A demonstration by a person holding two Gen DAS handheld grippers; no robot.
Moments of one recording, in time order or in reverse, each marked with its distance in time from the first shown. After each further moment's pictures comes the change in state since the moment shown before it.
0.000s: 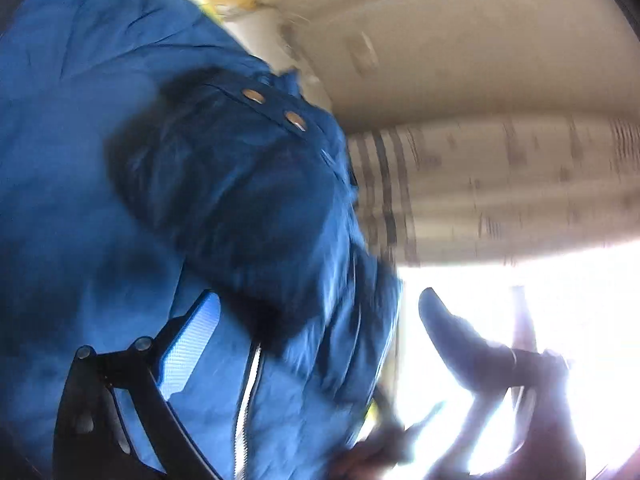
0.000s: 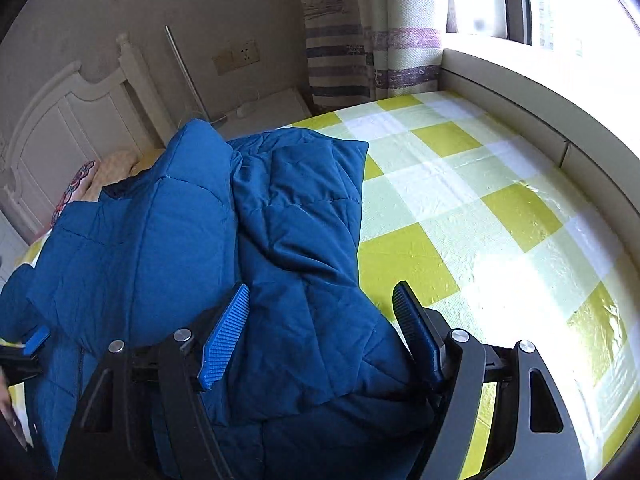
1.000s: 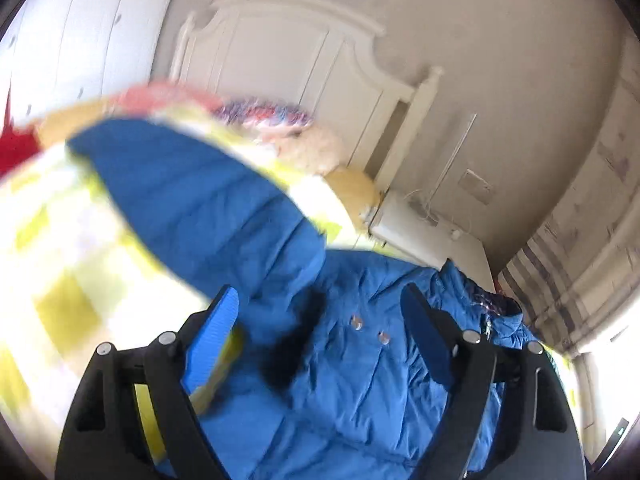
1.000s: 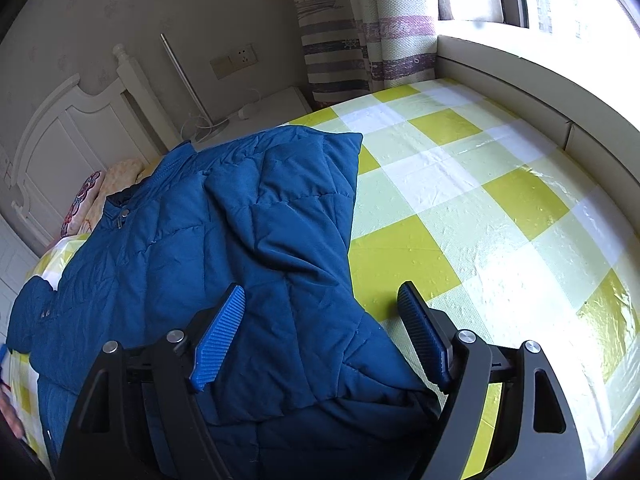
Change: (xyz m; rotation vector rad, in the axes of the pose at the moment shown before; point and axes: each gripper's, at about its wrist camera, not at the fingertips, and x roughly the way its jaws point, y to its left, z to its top) left arm -0.149 -0.058 -0.026 0.489 -0.617 0.684; right arm 0.000 -0.020 0.001 0.044 0.015 0.038
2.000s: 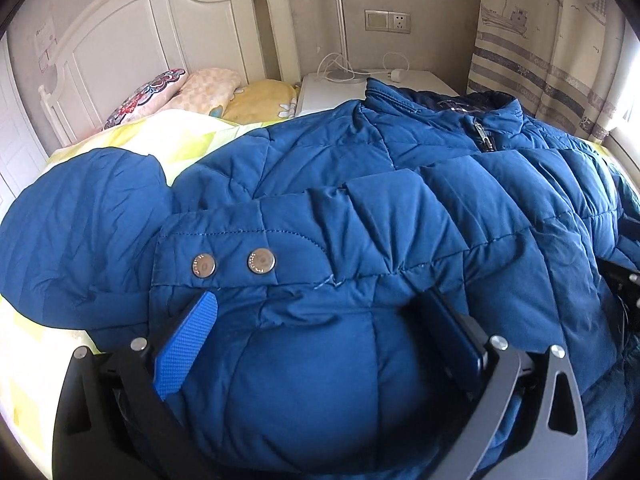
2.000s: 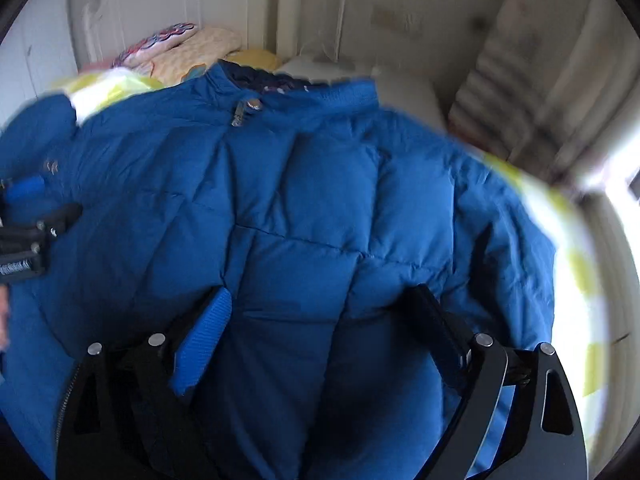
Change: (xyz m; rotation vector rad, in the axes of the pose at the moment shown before) left arm 0.104 -0.088 -0.088 0.542 0.303 -0.016; right arm 0.052 0.151 -0.001 -0.591 0.167 0.036
